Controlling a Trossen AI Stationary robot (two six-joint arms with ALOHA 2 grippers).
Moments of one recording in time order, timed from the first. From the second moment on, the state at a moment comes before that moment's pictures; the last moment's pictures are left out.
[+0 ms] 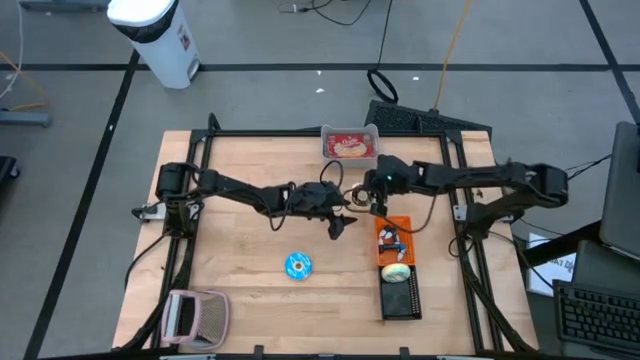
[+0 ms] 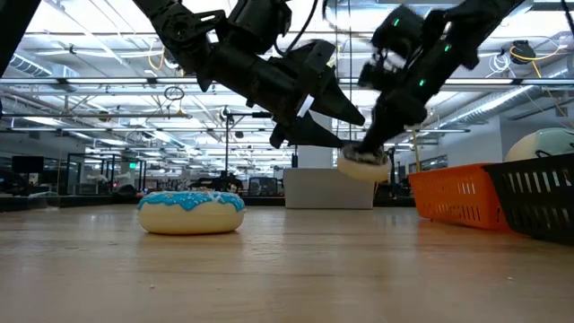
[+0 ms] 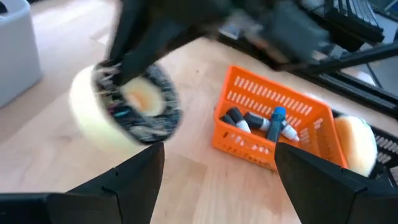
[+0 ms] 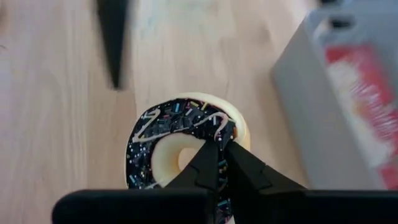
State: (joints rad) left arm 0.05 1.90 1.09 0.39 -0.03 -0.35; right arm -0.27 1.34 0.74 -0.18 0.04 -0.19
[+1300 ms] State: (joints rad) left arm 0.05 1.90 1.09 0.62 -0.05 -0.44; right arm 0.23 1.12 0.74 -0.23 0.60 -0.17
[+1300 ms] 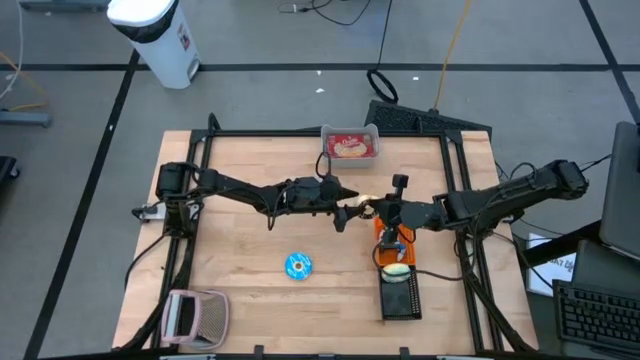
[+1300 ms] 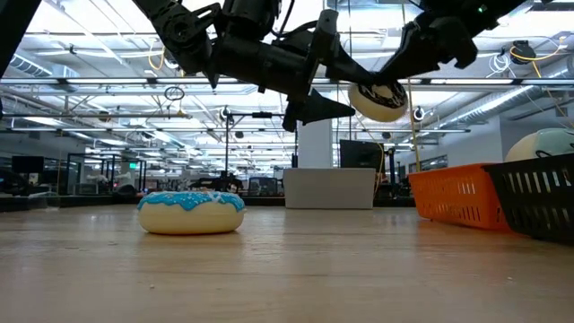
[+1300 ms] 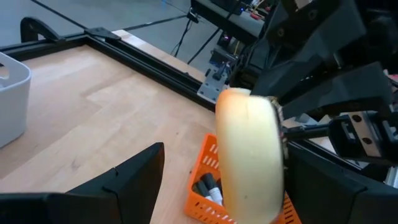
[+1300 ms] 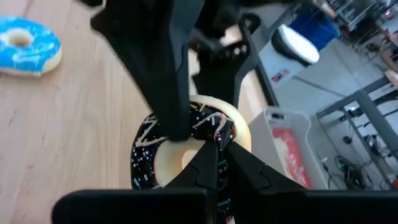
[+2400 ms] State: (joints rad) left arm 0.03 1.90 1.09 0.62 -0.03 -0.13; right arm 0.27 0.93 0.75 -0.23 0.60 0.03
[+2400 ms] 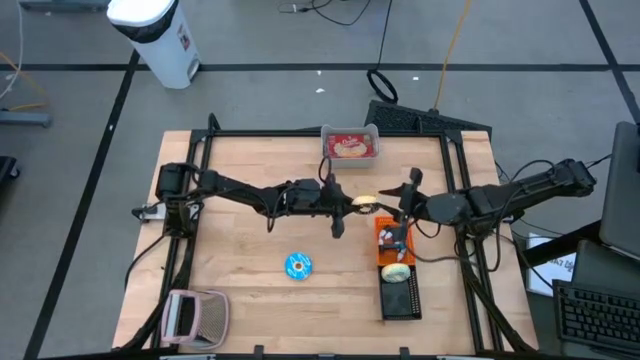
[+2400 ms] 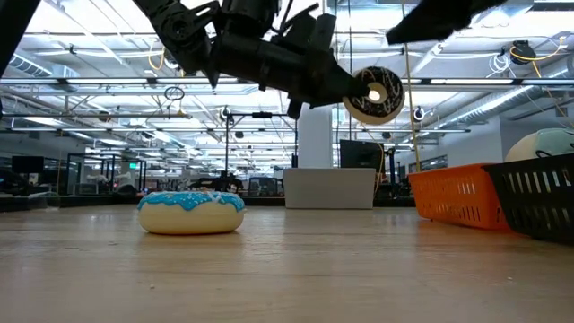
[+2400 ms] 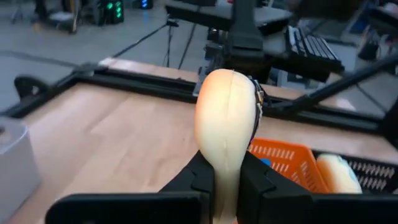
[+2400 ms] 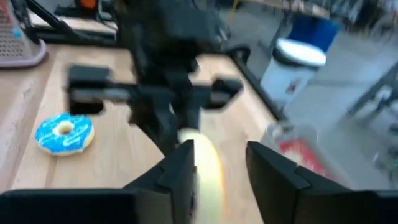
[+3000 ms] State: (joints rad) left arm -0.03 1.90 1.09 0.61 -0.02 0.02; right arm 0.25 1.10 0.74 -0.20 0.31 0.17
